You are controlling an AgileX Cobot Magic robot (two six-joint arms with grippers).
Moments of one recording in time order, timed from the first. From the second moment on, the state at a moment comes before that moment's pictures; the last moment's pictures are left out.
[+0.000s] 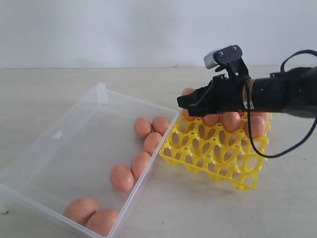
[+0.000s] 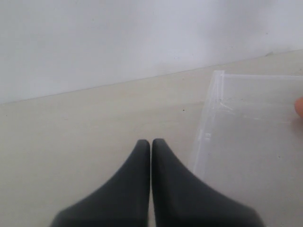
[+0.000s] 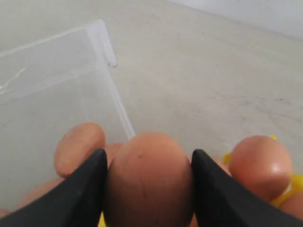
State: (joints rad) left arm -0.09 0.00 0.00 0.31 0.27 -0.17; right arm 0.23 1.91 -0.93 -1.06 -0.67 0.81
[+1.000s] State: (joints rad) left arm -0.09 0.00 0.00 0.31 0.27 -0.17; right arm 0.23 2.05 -0.86 -0.91 -0.89 0.55
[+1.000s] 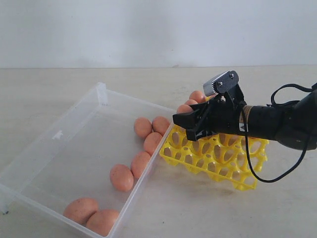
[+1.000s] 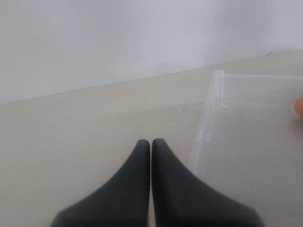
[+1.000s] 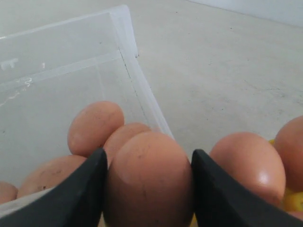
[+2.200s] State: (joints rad) left arm -0.09 0.00 0.00 0.31 0.27 -0.17; right arm 0.23 1.97 -0.86 -0.93 -1.16 0.69
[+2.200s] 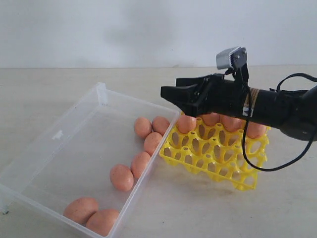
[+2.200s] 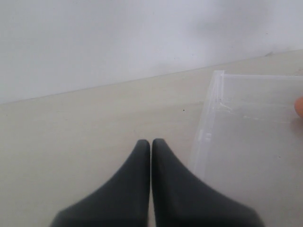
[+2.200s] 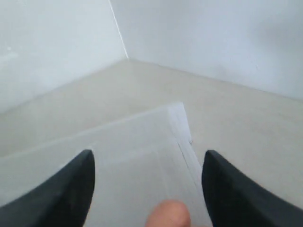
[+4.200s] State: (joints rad) left arm -0.09 0.00 0.00 0.31 0.27 -0.17; right arm 0.84 2.30 -1.96 0.23 1.22 -0.10
